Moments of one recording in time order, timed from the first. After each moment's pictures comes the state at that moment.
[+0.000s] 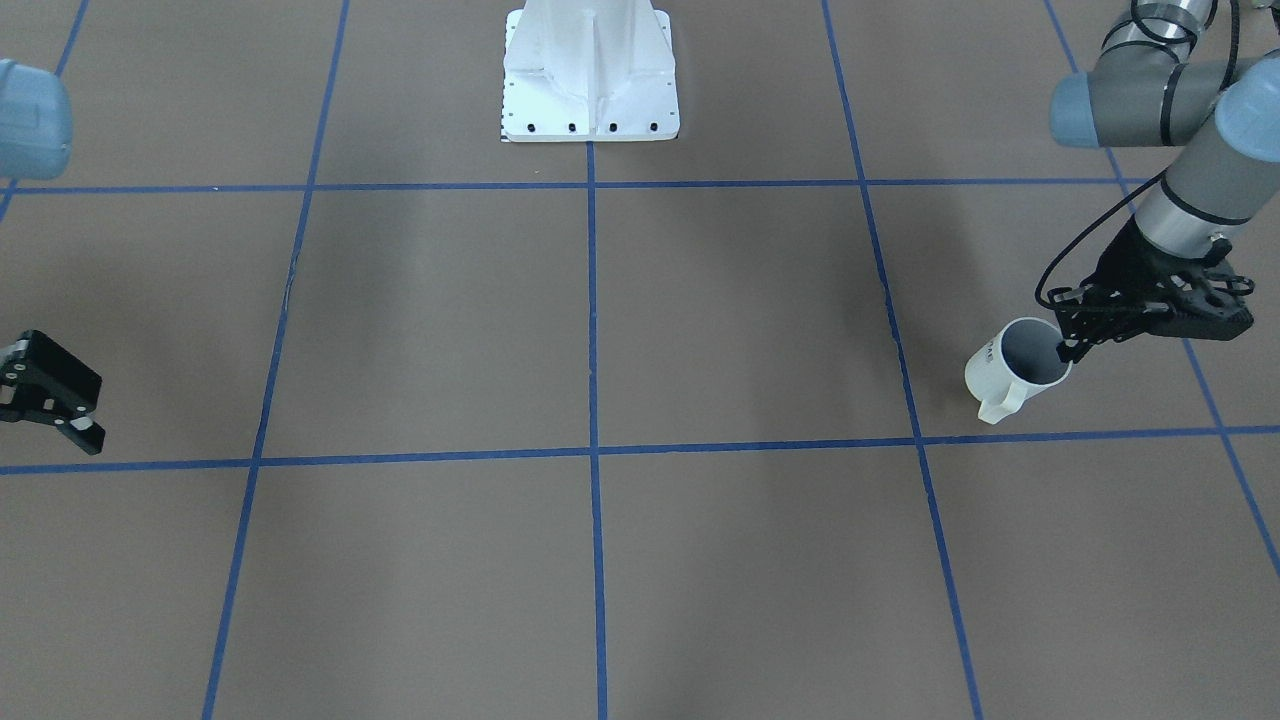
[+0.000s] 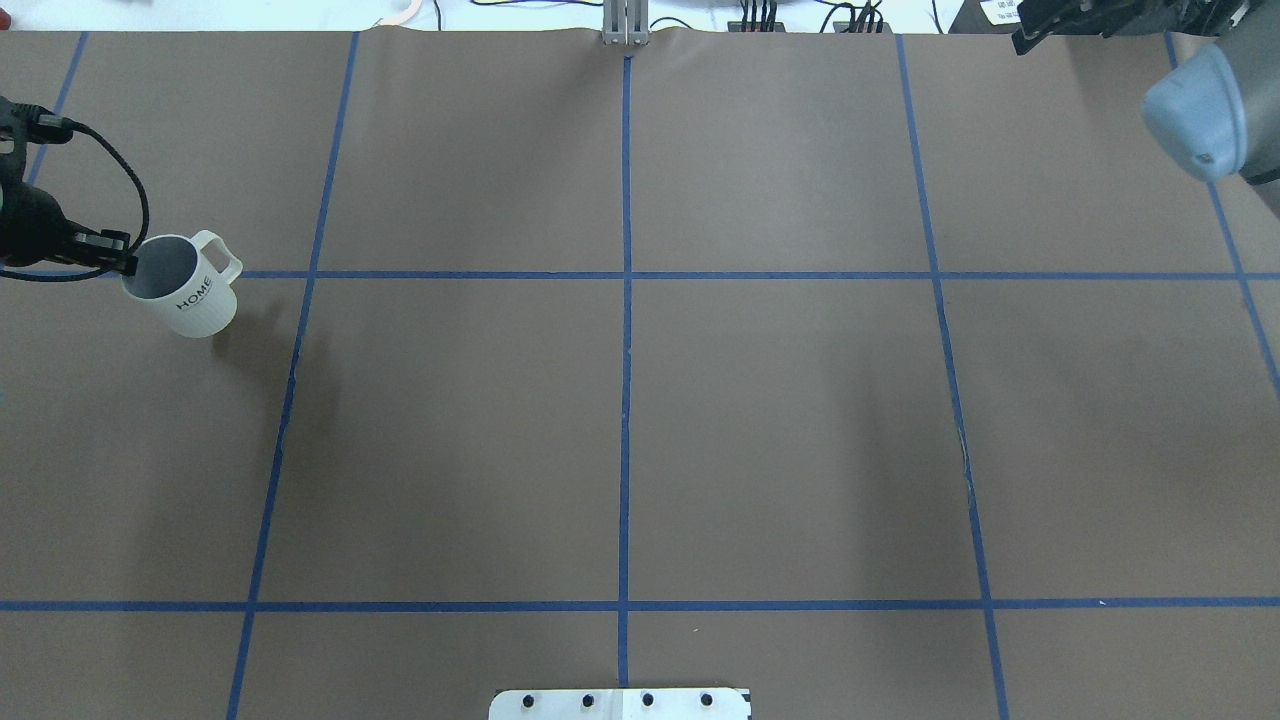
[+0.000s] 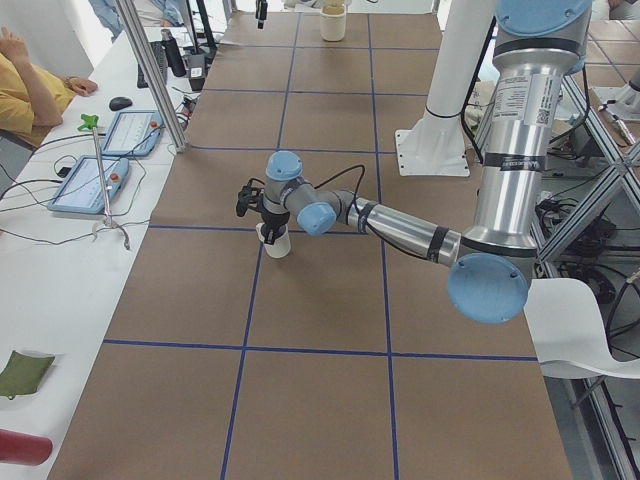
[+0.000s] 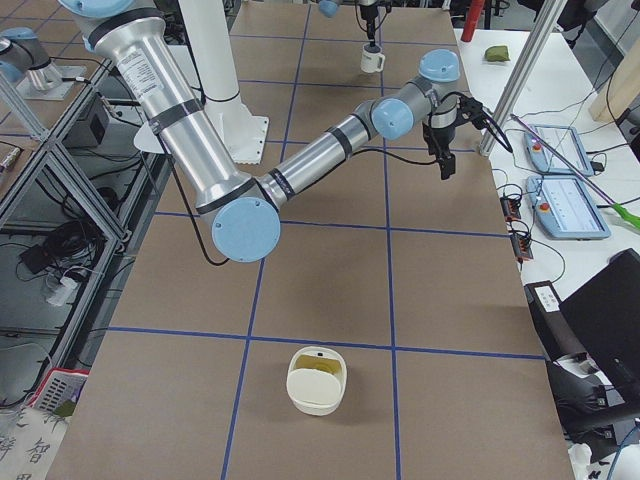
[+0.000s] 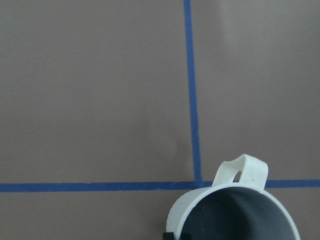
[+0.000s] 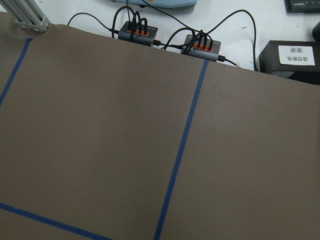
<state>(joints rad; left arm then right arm) -1.06 -1.65 -1.74 -2.02 -2.10 -0.70 1.26 -1.06 1.67 -1.54 2.24 0.40</state>
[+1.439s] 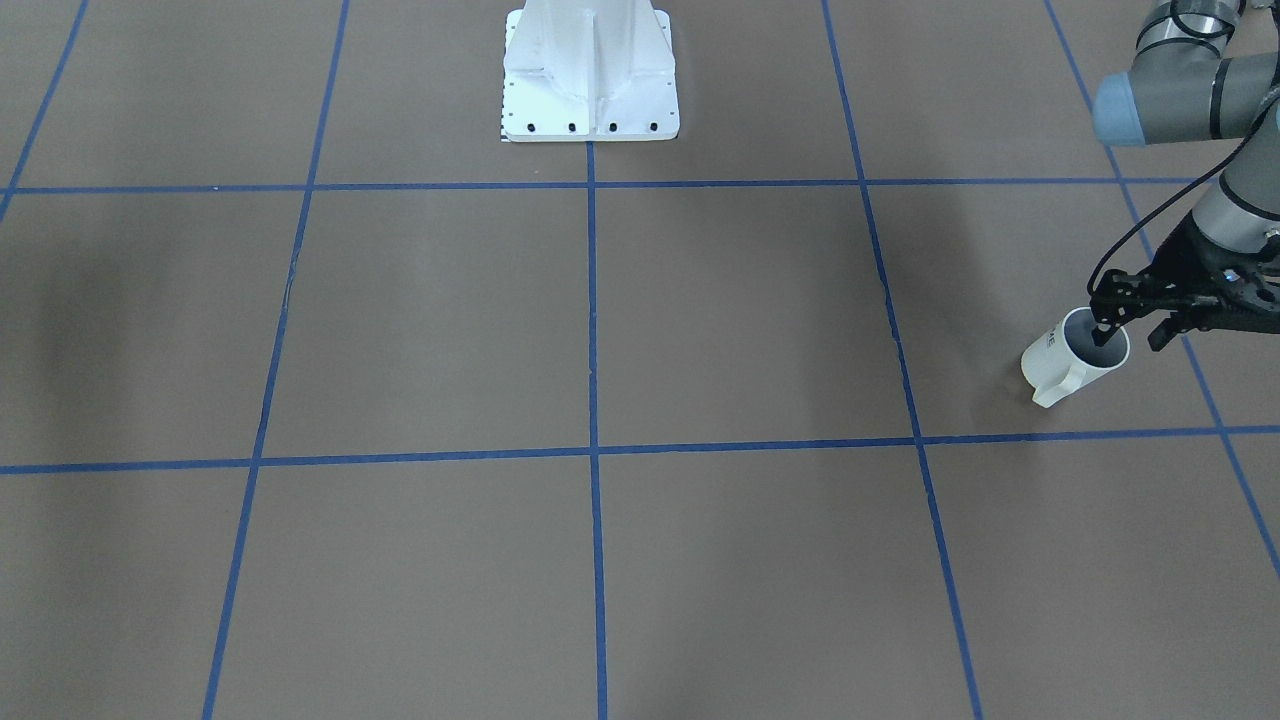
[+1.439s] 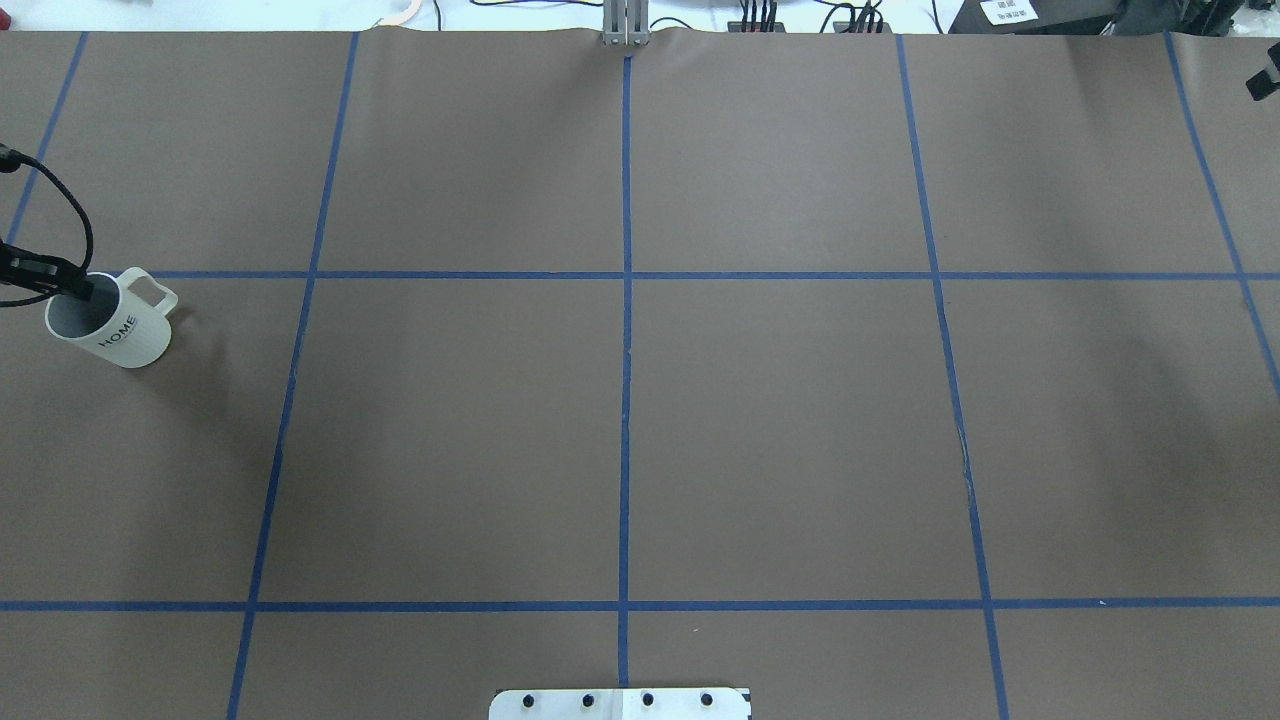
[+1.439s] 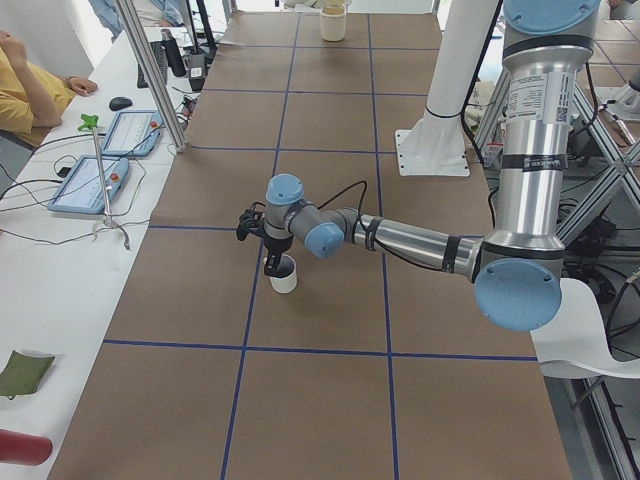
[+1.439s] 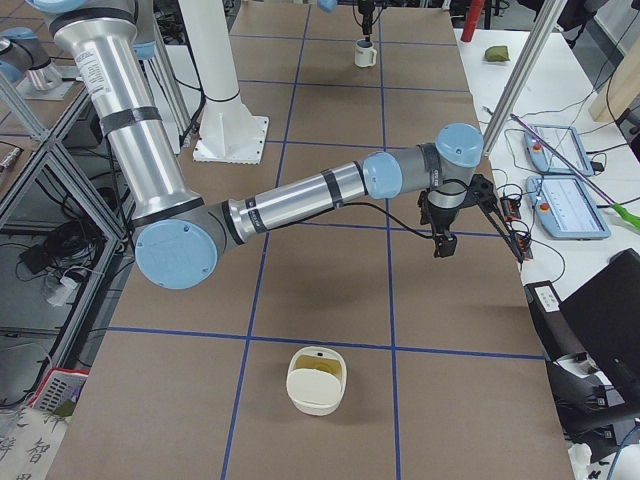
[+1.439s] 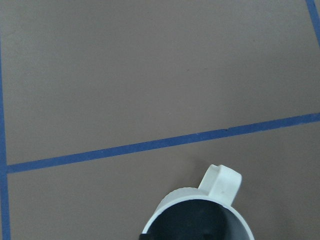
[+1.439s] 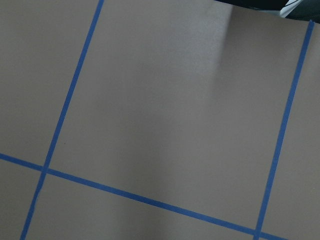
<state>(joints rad) -1.12 -1.59 -1.71 -2.01 -2.12 -0.54 1.47 -1.22 1.59 -1.69 2.37 0.00</state>
